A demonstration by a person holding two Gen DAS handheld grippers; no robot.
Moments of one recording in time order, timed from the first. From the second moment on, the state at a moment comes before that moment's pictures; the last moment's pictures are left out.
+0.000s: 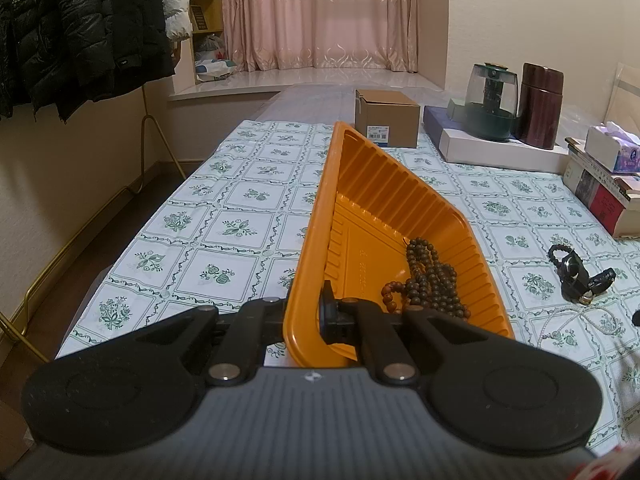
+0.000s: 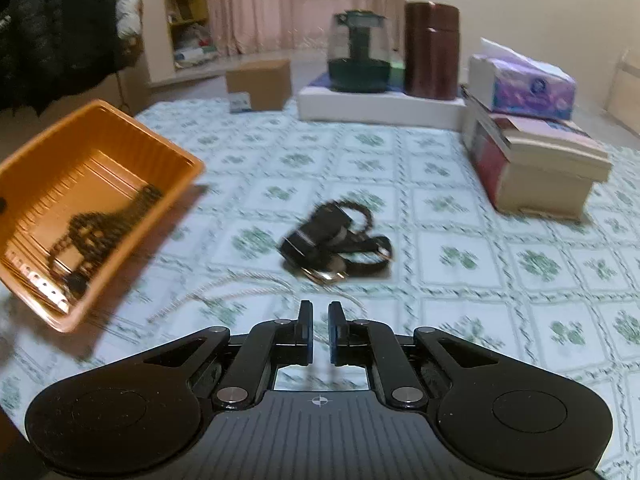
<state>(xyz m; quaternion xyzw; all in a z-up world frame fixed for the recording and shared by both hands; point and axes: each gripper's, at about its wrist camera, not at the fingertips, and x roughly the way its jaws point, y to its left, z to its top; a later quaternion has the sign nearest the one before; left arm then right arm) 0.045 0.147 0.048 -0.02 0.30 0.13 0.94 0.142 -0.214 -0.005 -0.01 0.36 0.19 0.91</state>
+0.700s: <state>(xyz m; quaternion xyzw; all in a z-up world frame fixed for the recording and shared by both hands) 0.046 0.149 0.047 -0.02 0.31 0.13 0.94 0.179 -0.217 -0.040 0.03 0.39 0.14 0.91</state>
